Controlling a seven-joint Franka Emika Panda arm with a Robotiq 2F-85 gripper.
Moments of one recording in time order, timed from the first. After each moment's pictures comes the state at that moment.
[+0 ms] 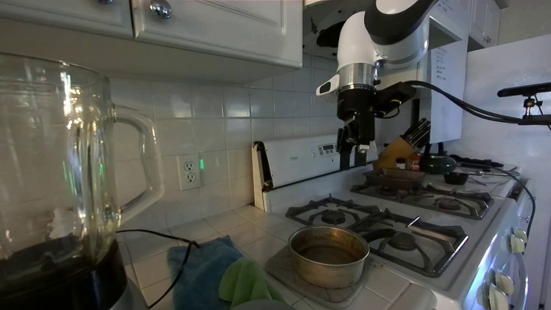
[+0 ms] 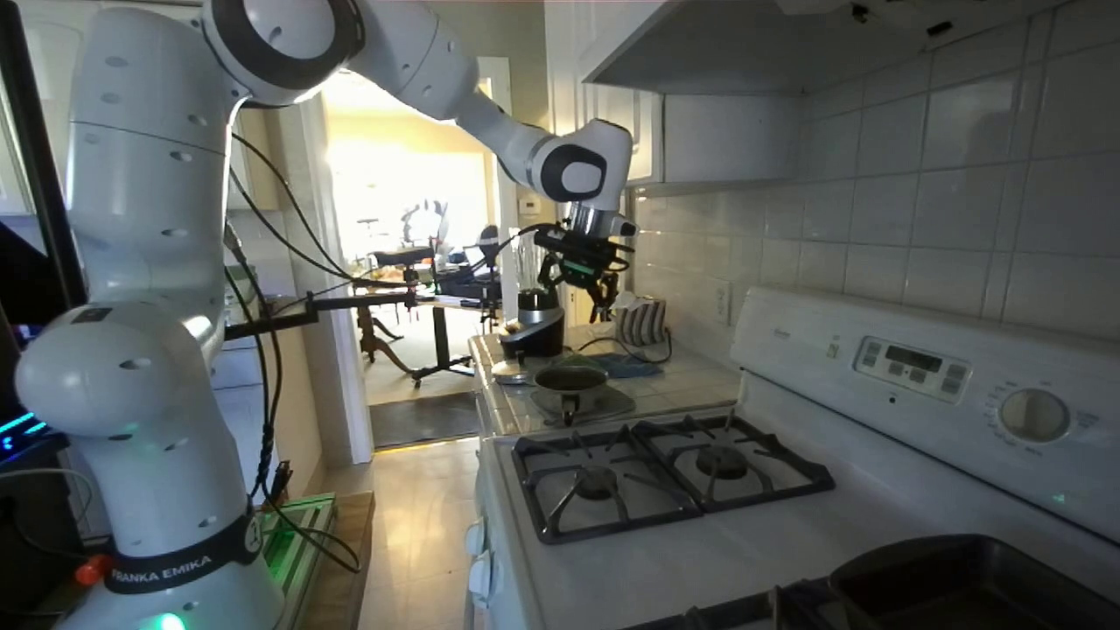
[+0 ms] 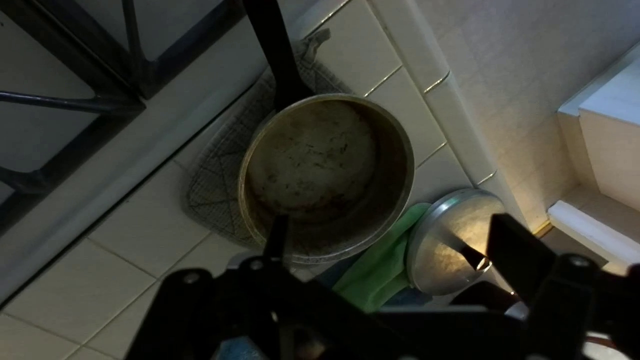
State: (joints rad) arm 0.22 0.22 0.22 -1.84 0.29 2.04 -0.59
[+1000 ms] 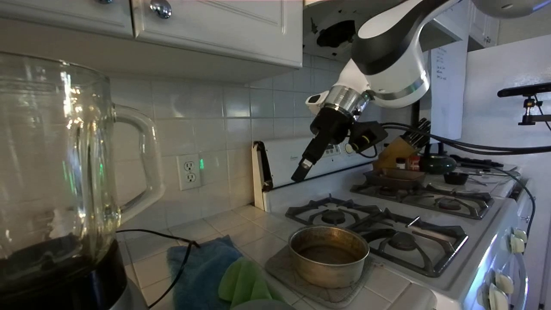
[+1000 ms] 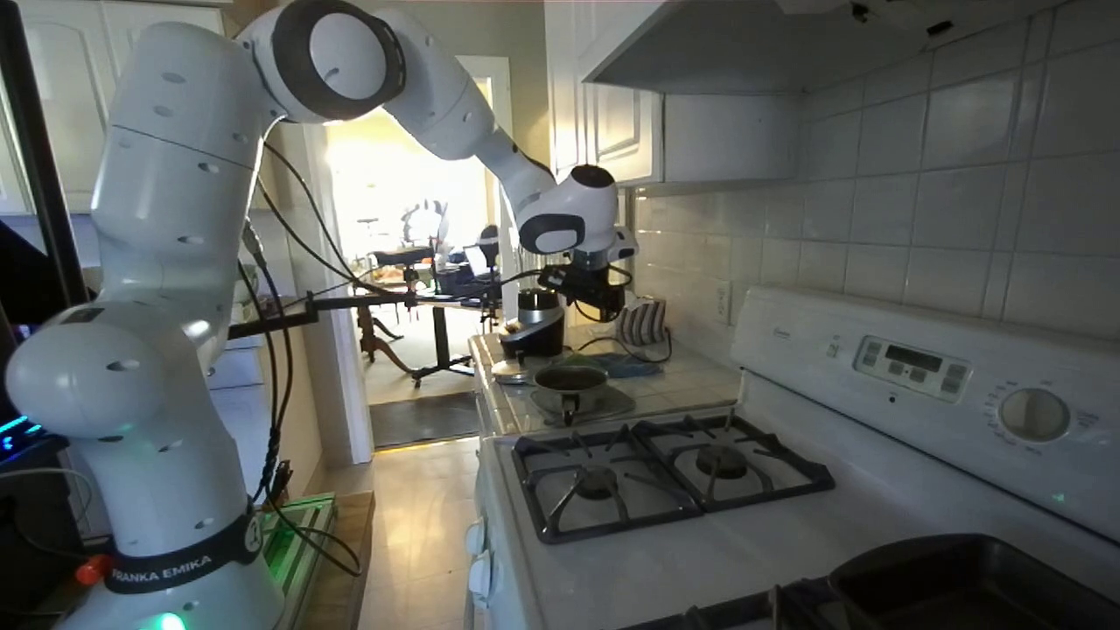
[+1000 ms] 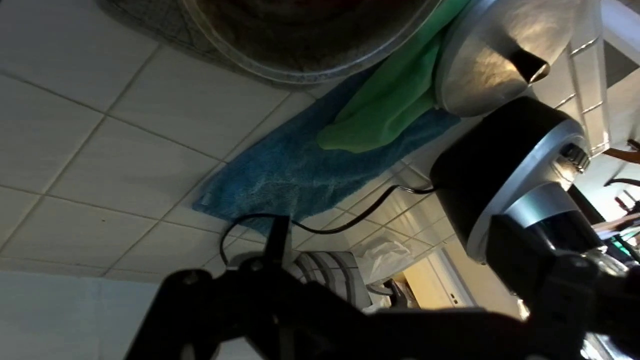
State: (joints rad) arm 0.17 0.35 0.40 -1.91 0.68 2.64 -0.81
